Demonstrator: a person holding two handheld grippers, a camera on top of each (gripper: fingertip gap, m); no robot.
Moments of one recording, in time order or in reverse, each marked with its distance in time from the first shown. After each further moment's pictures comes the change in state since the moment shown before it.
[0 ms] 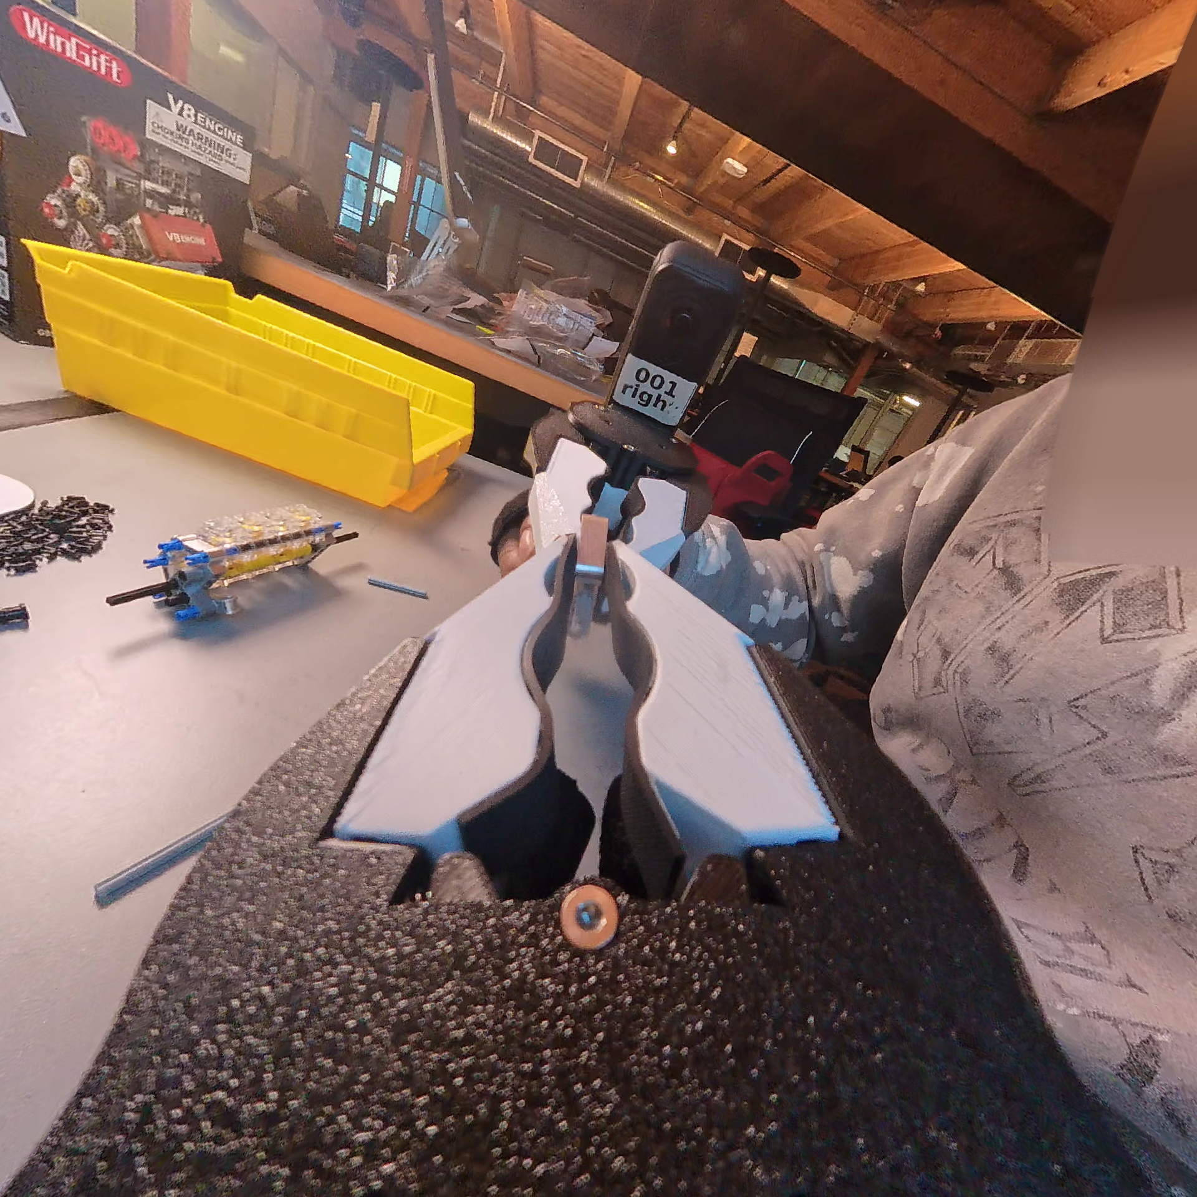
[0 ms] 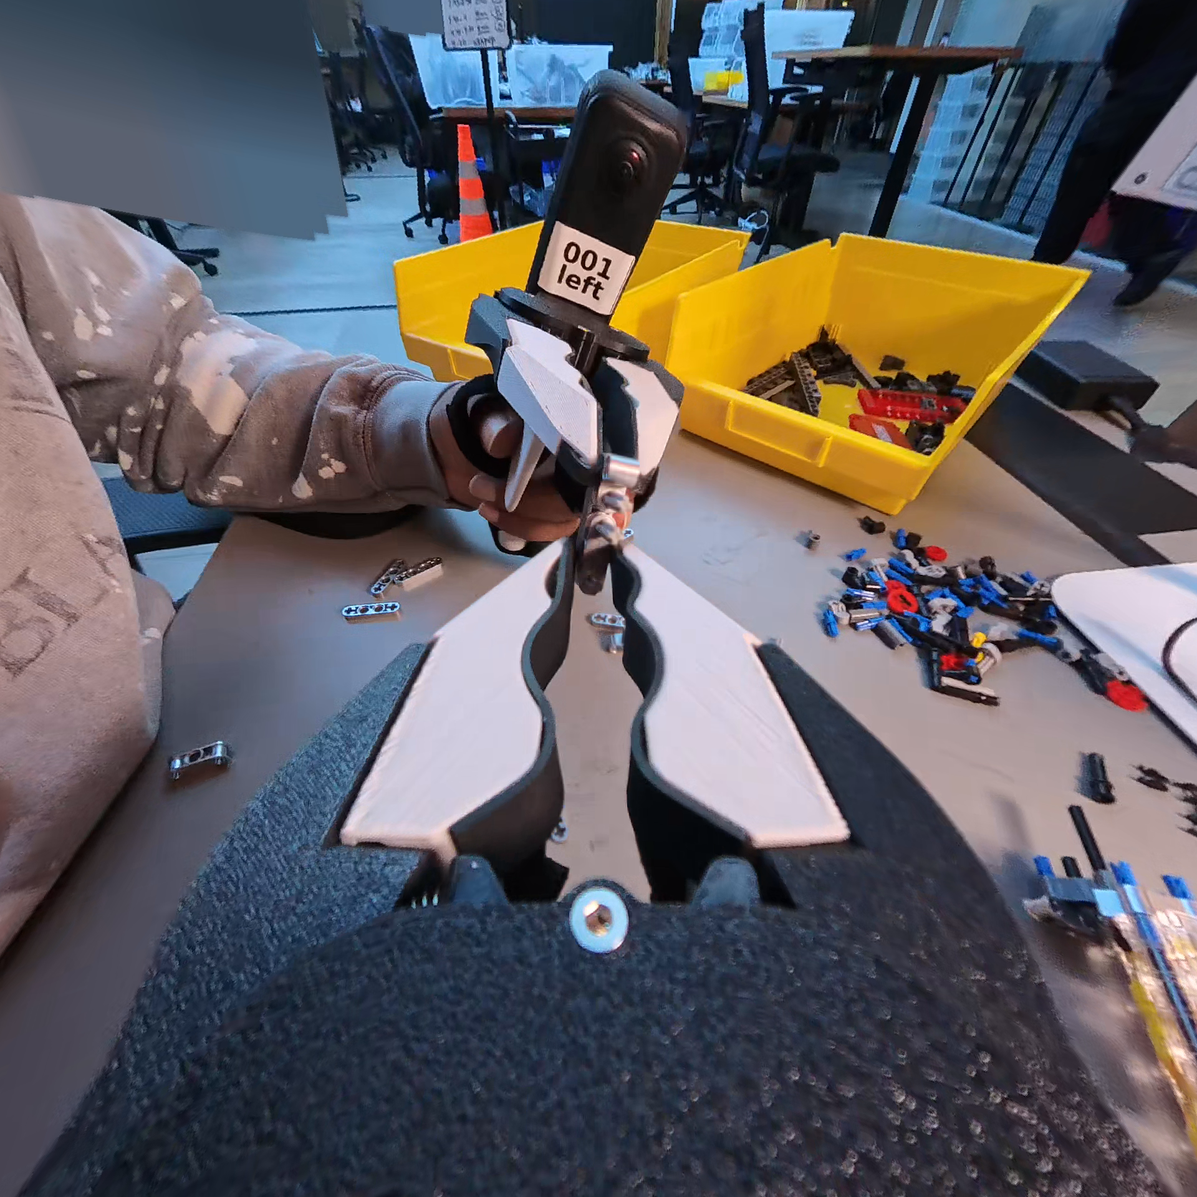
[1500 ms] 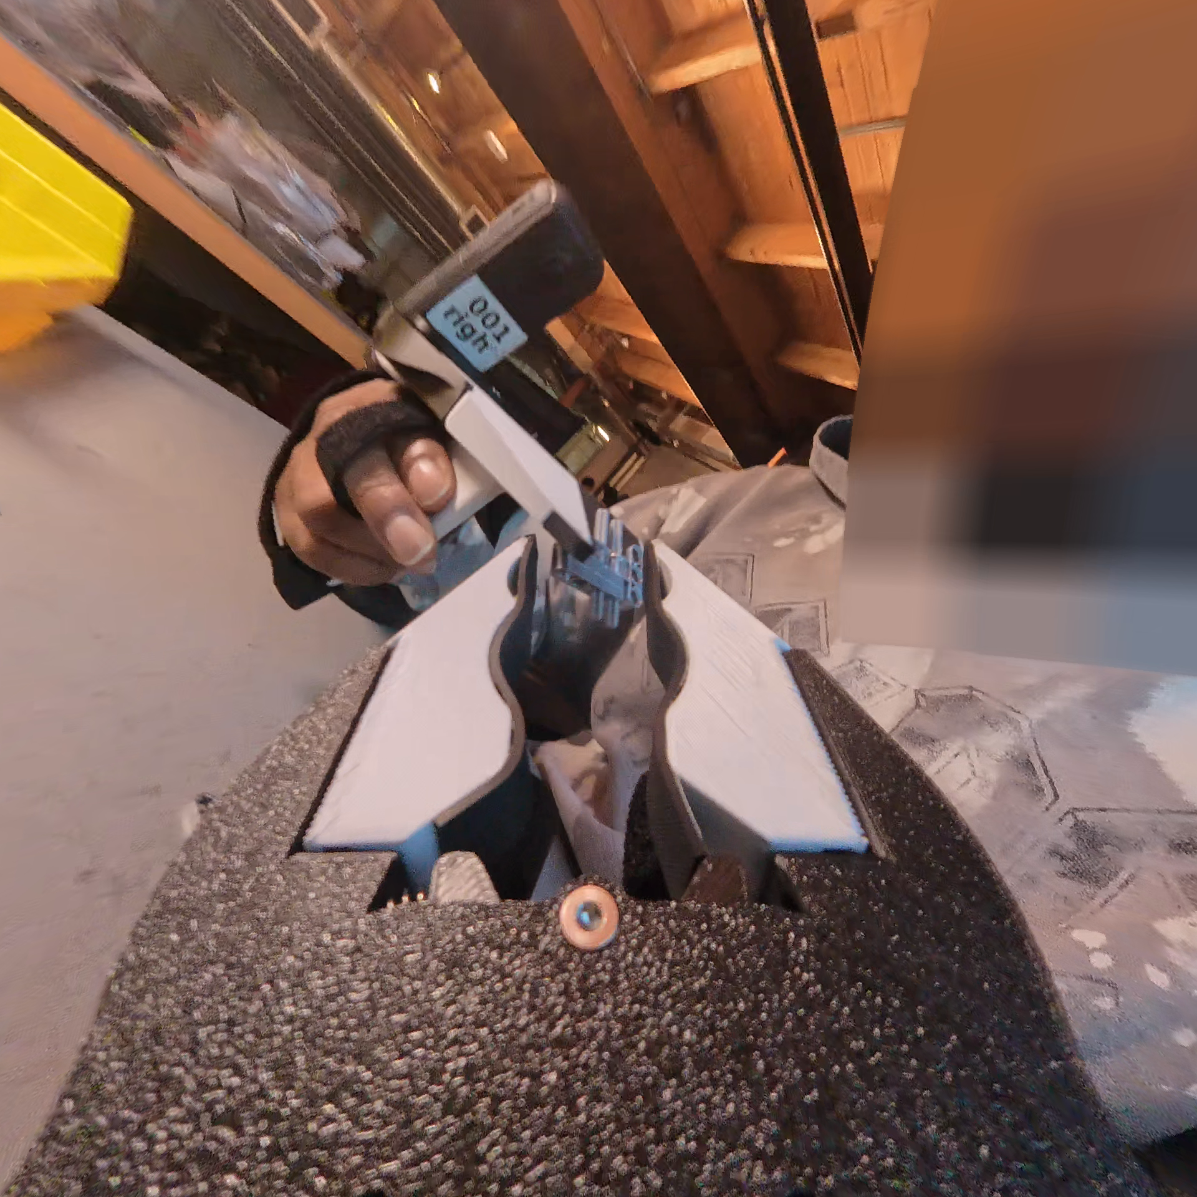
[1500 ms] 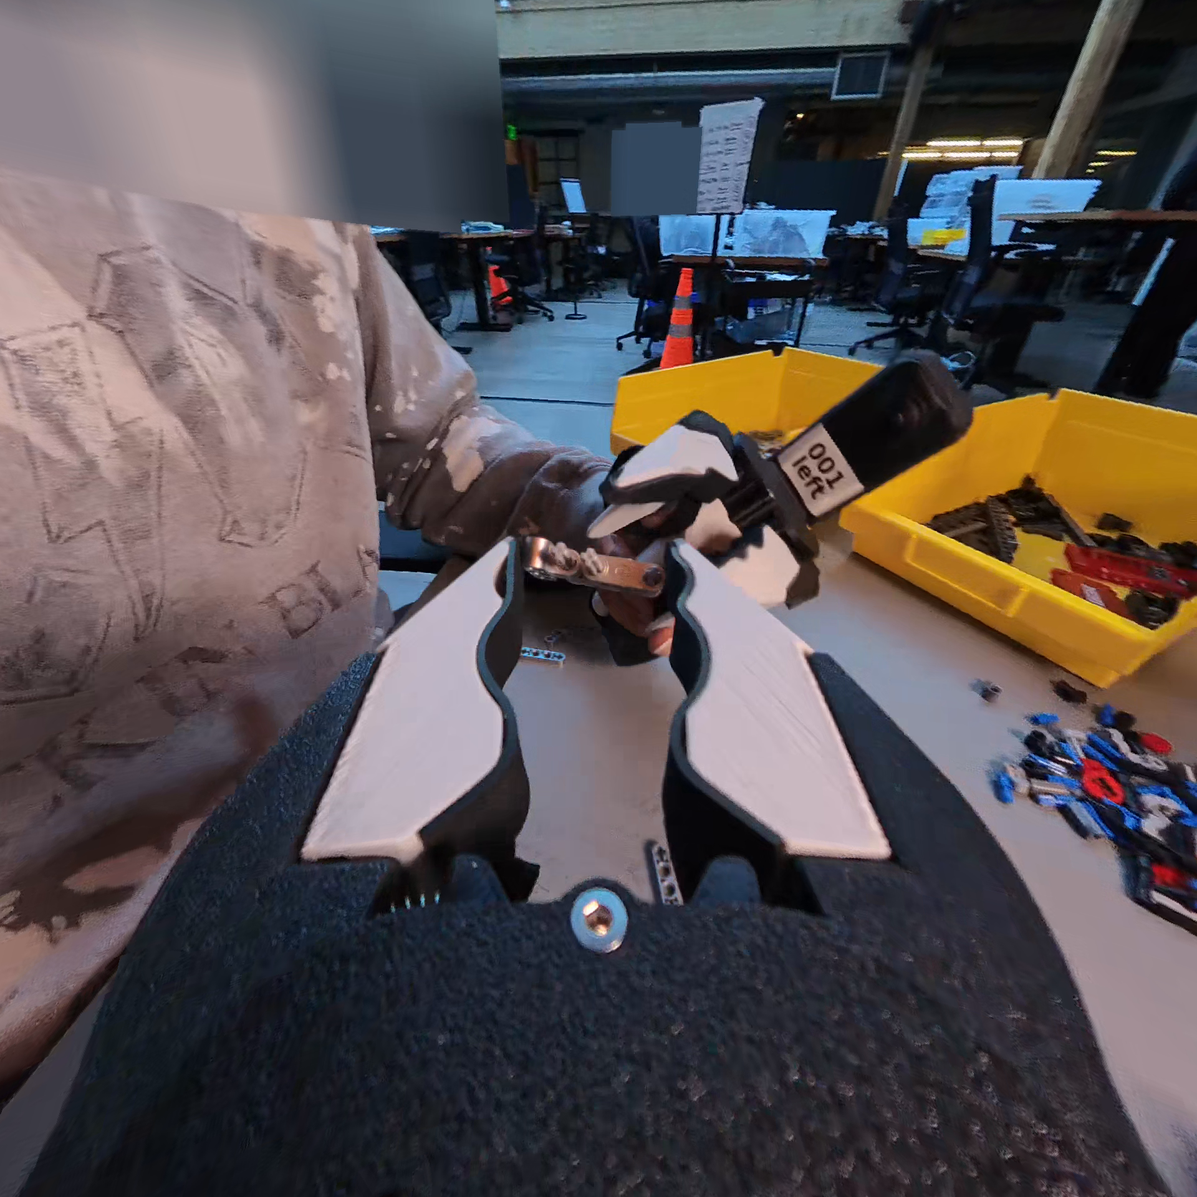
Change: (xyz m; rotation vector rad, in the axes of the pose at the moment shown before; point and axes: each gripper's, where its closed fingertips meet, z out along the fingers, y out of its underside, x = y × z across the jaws) left arm 0.056 0.007 0.014 -0.028 0.411 -0.444; right arm -0.059 -0.031 -0.024 0.170 -0.333 -0.049
